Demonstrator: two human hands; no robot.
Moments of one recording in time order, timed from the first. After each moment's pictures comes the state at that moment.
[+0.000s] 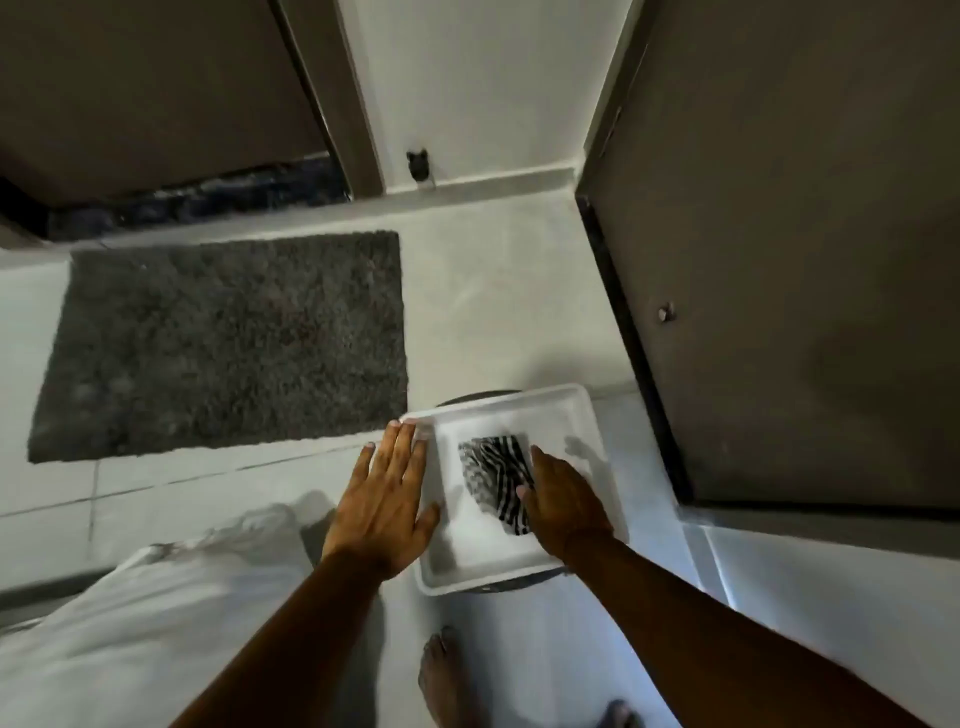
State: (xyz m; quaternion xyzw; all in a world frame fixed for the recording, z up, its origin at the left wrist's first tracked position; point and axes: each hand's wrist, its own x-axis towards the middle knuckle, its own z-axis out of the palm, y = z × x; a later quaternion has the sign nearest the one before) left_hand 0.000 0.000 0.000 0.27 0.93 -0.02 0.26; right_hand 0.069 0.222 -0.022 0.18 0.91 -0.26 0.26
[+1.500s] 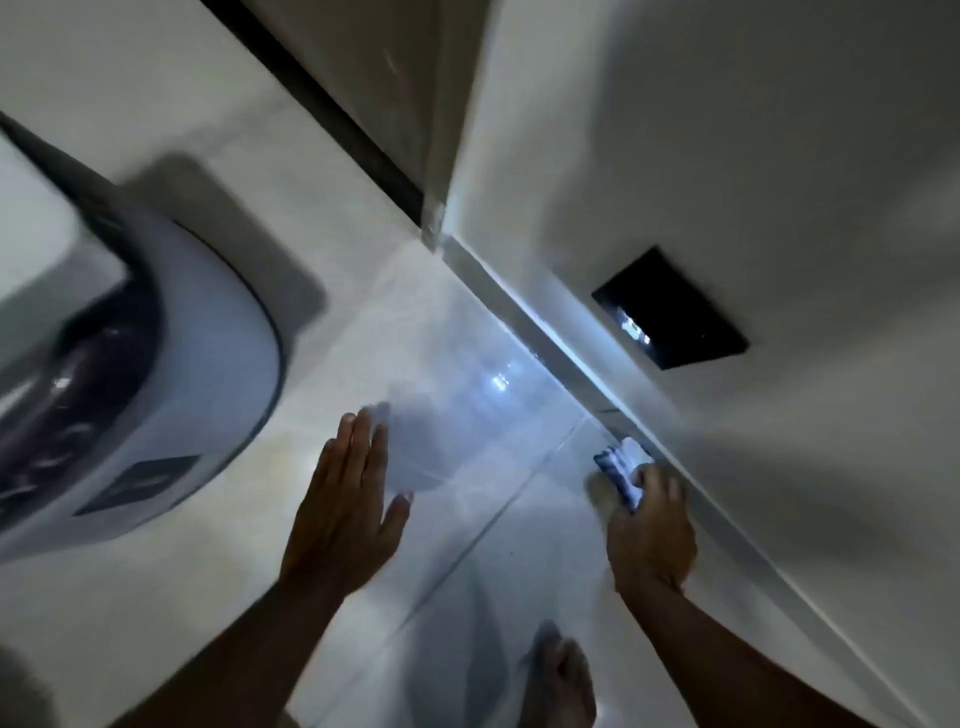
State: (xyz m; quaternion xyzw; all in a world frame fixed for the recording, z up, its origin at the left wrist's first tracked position) left_hand 0.316 0.173 -0.321 0.50 0.82 0.08 0.26; right_hand 0.564 0.343 -0.297 0.71 0.68 -0.14 0.03
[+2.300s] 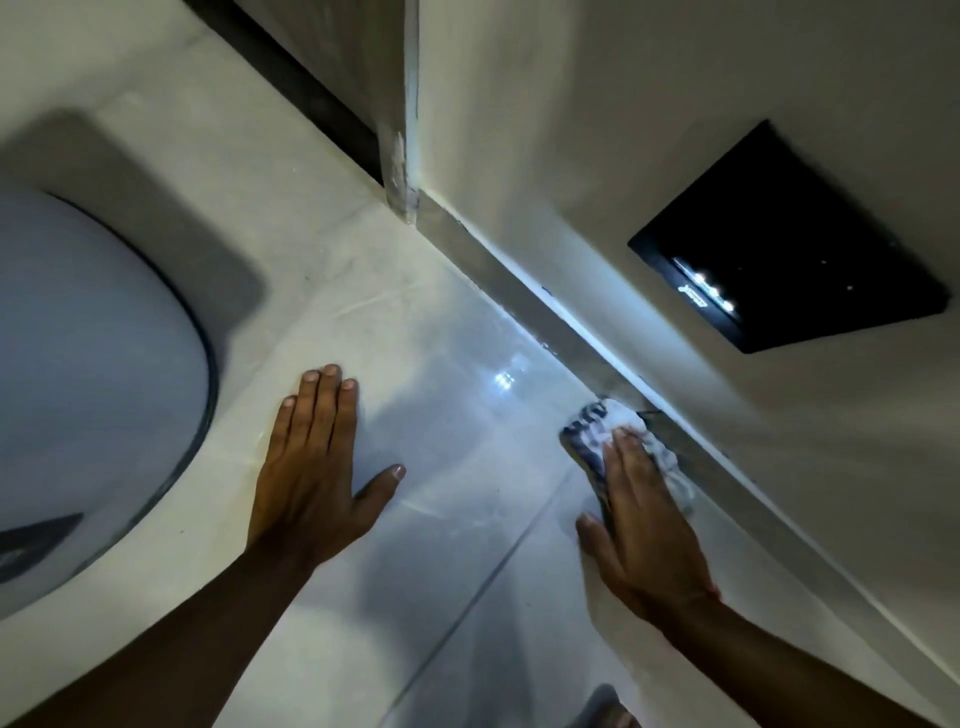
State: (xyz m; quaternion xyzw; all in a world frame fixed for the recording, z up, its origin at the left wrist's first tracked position) left_hand 0.281 0.209 -0.432 0.52 0.83 0.05 0.17; right_hand 0.583 0.366 -0.383 0.42 0.88 -0.20 0.14
